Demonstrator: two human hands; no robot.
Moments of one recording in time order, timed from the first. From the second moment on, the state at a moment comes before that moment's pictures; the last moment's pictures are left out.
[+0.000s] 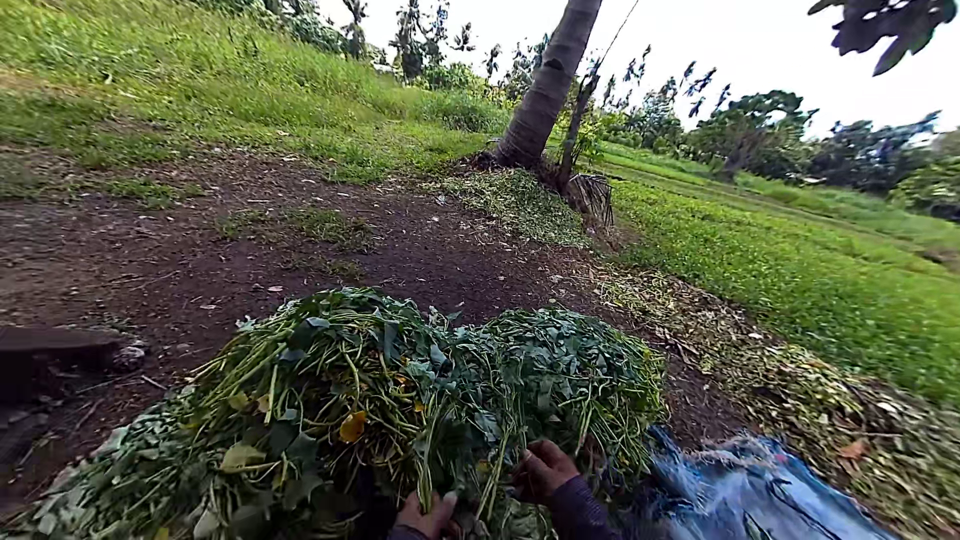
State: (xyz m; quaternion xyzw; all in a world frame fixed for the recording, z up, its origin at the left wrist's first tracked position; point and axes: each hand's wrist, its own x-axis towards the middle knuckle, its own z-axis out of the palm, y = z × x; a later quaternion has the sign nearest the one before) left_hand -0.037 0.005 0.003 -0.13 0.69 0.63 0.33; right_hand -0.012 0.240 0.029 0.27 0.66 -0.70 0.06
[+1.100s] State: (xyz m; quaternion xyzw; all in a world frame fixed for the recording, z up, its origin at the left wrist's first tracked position) left_hand -0.107 -0.036 0.019 -0.28 0.55 0.78 0.11; right_hand -0.102 0.303 -0.131 0.41 0.79 -0.42 0.18
